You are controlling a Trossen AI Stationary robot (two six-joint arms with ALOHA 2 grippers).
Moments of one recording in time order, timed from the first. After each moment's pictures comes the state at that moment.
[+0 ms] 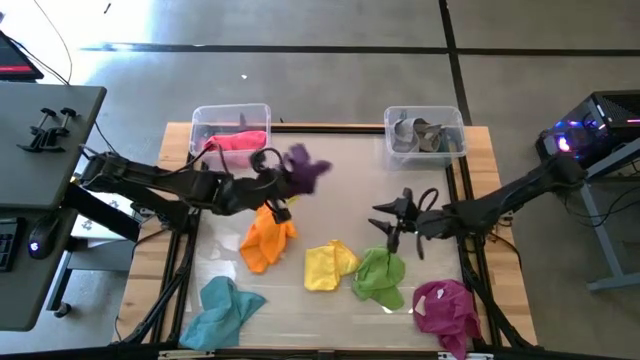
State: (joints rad) left arm -0.18 1.28 1.13 -0.40 -0.70 0.02; right arm 0.36 1.03 0.44 0.19 0.64 0.36
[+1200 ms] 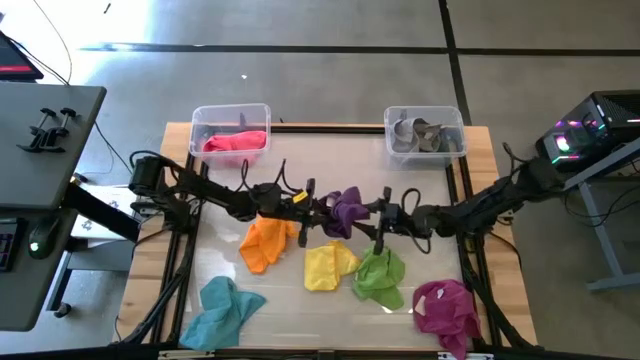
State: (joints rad) left arm -0.02 1.71 0.72 1.00 0.09 0.02; right arm 0.25 1.41 0.39 1.00 0.44 0.02
